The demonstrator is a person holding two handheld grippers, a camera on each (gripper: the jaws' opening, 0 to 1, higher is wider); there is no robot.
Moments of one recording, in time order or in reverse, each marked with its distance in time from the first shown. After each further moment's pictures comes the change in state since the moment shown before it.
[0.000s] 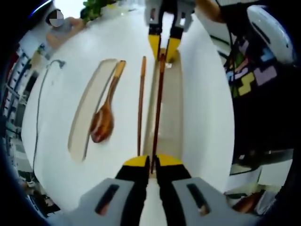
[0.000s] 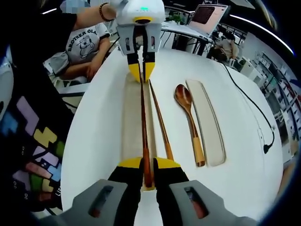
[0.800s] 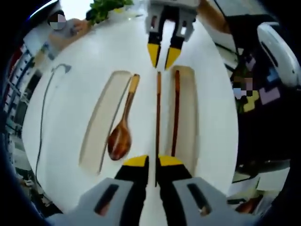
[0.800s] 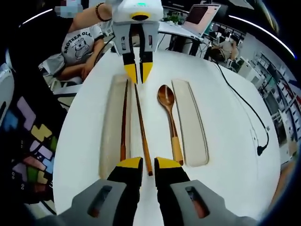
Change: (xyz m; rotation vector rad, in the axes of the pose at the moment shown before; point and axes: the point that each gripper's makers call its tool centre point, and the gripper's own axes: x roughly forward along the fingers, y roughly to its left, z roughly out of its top) left arm 0.002 0.034 0.037 -0.033 -0.037 -0.013; right arm -0.001 -0.041 -0.004 -0.010 0.027 0.006
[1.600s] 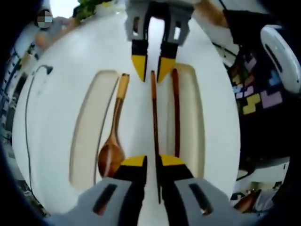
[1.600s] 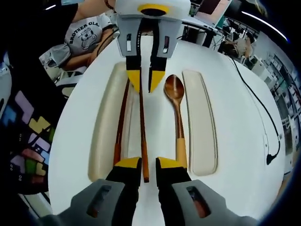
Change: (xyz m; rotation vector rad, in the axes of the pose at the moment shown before) left arm 0.032 -0.008 0.011 0.052 0.041 -0.124; right arm 0.026 0.001 -0.004 -0.051 0.073 0.095
